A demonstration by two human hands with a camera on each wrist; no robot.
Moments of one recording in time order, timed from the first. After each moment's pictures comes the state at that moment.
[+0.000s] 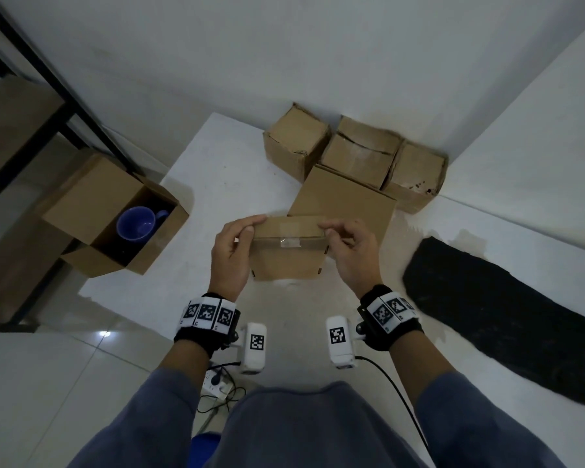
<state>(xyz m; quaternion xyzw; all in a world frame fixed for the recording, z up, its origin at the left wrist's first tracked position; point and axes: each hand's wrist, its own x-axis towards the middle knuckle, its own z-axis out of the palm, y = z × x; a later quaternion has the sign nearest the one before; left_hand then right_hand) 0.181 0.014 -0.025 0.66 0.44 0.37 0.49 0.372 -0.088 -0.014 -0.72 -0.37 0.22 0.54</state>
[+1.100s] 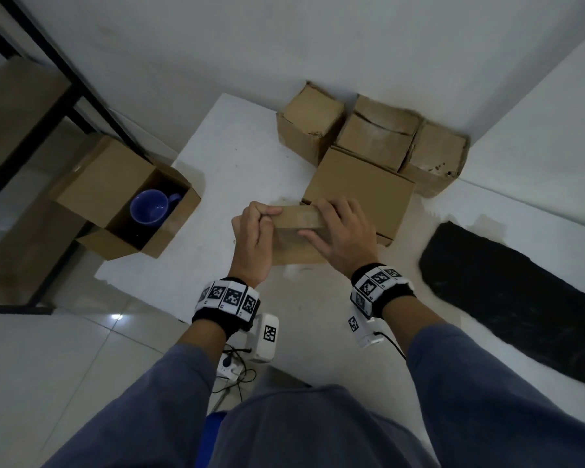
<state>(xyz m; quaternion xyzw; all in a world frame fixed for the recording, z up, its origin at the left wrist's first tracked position) 0.182 0.008 -0.031 0.69 0.45 0.31 0.48 0.357 -0.071 -0.035 -0.72 -0.63 -0.06 0.27</state>
